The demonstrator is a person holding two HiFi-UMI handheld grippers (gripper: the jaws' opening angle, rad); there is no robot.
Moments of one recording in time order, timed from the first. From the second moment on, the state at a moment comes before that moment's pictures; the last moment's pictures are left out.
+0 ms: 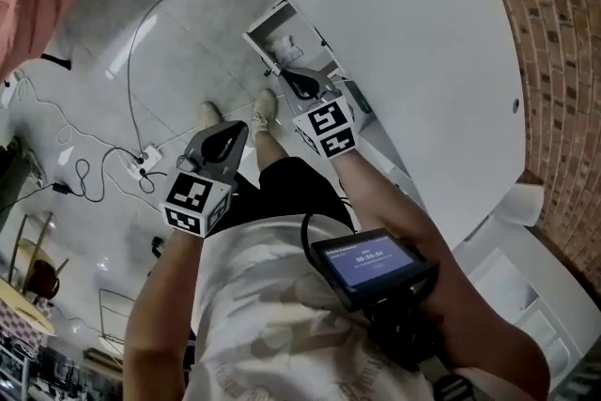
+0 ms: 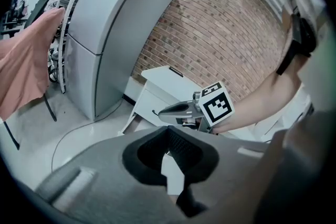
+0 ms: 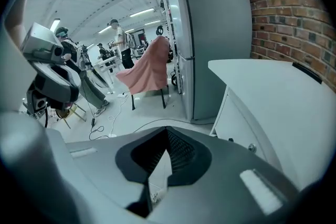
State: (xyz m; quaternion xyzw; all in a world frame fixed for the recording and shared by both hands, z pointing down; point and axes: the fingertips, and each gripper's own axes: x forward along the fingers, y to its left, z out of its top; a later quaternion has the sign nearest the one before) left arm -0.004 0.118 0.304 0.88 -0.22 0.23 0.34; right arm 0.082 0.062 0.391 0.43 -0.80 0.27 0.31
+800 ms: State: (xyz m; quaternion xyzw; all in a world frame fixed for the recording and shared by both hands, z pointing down) left arm 0.006 0.080 0.416 0.85 -0.29 0.22 0.39; right arm 0.115 0.060 0.529 0.39 -0.77 0.31 0.40
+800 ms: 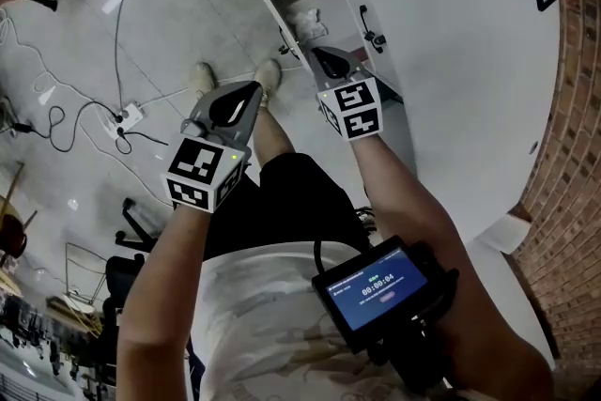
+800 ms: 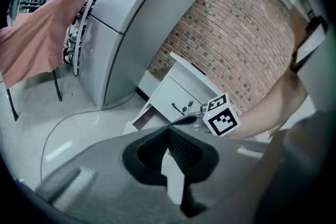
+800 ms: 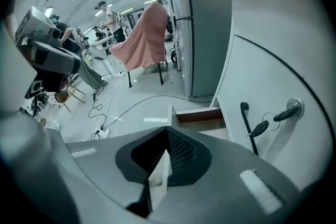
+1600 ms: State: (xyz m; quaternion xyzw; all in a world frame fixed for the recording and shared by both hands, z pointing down) left arm 0.012 0.091 0.516 0.83 -0.28 0.21 0.43; right arm 0.147 0.051 0.666 0.39 -0.72 0.33 0.48
